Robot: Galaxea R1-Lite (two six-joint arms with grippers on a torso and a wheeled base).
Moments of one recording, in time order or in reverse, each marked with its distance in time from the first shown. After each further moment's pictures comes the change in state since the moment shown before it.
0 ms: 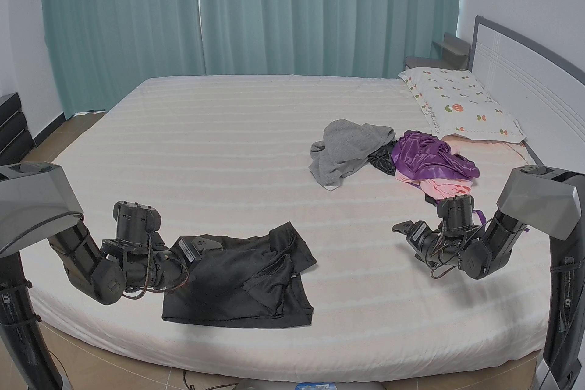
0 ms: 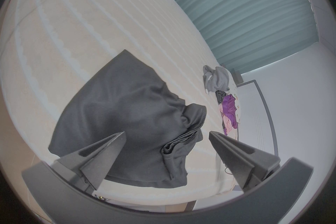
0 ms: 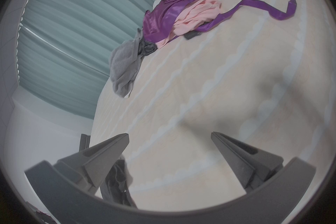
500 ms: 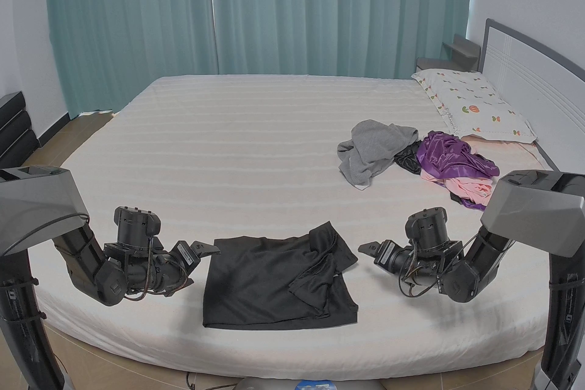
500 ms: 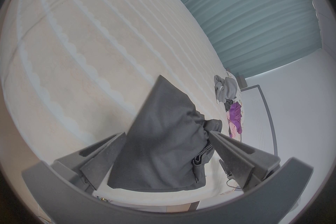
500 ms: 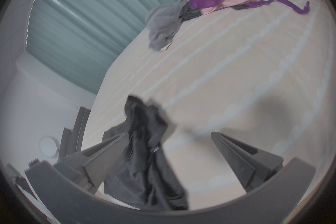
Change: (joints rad) left arm 0.019 0.048 0.001 -0.027 -0.009 -0.001; right arm 0.222 -0.072 0.094 0.002 -0.090 -0.058
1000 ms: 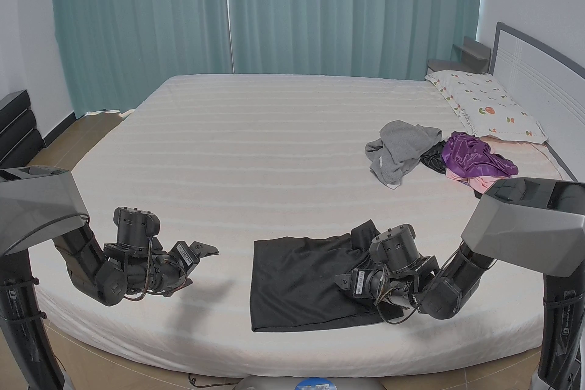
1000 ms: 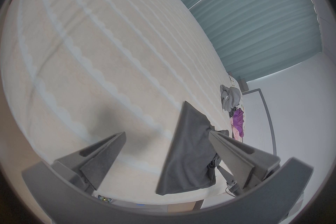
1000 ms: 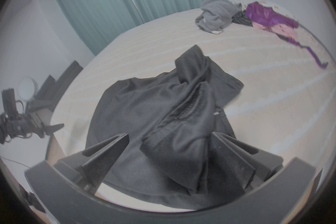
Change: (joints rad) left arm -0.001 0.005 0.000 -0.001 0.002 0.005; right arm 0.165 -0.008 -0.027 0.143 -0.151 -0.305
